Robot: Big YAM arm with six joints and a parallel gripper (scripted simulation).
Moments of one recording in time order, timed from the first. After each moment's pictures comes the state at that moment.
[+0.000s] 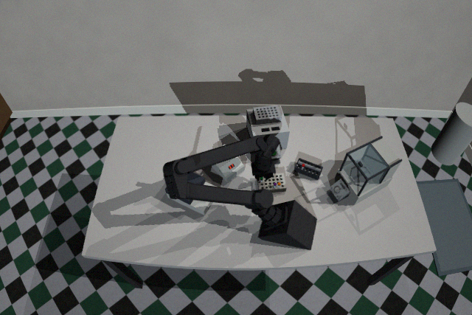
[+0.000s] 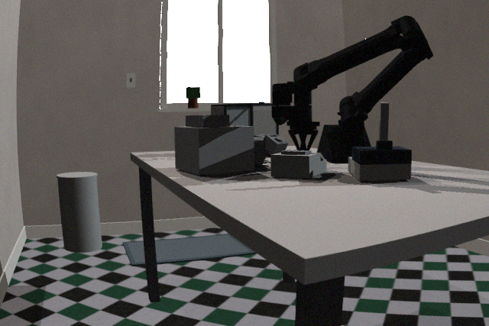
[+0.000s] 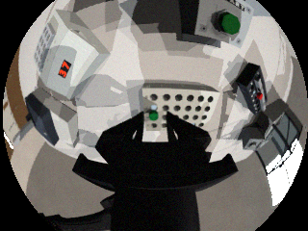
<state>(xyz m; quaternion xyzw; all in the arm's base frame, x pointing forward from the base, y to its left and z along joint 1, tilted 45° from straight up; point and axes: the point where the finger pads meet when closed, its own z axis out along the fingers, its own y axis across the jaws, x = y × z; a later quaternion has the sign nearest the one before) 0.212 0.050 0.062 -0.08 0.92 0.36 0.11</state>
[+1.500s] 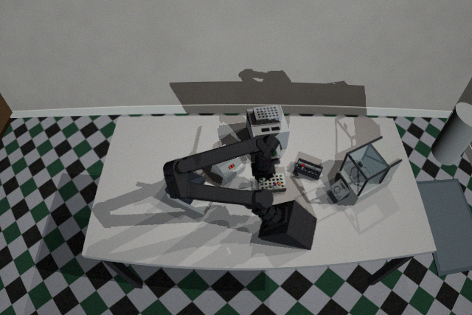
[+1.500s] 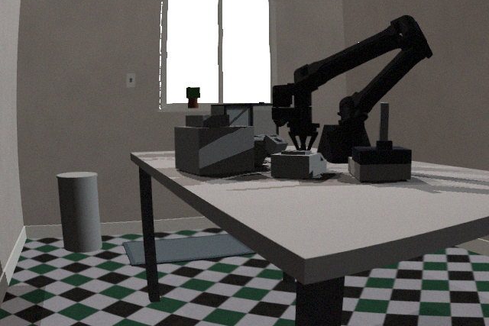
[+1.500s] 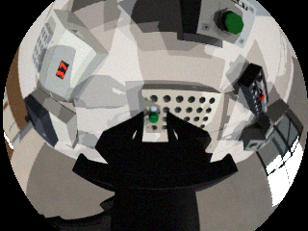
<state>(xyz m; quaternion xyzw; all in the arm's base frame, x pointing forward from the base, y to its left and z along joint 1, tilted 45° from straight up) 0.212 0.054 0.059 -0.08 0.92 0.36 0.11</state>
